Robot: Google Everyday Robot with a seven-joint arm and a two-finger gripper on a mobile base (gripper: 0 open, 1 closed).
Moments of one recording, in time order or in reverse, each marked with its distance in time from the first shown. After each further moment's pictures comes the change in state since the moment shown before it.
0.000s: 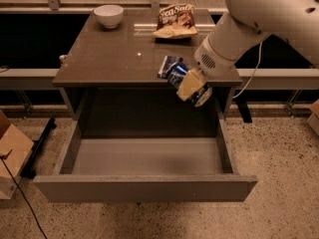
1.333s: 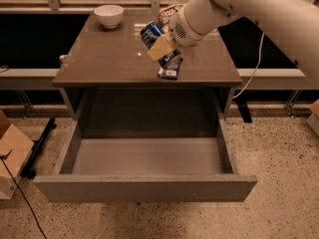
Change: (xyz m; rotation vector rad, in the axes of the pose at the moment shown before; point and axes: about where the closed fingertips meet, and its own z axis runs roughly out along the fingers) arm -0.137 -0.025 0.000 0.041 -0.328 -0.029
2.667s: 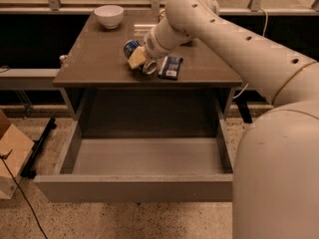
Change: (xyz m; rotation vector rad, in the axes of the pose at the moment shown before) arm -0.003 -0.019 0.132 -0.015 0.045 0.200
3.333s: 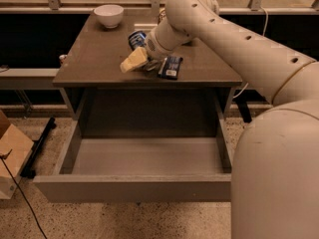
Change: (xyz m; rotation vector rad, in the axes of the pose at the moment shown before) arm -0.005 0.001 -0.005 0.000 0.000 0.000
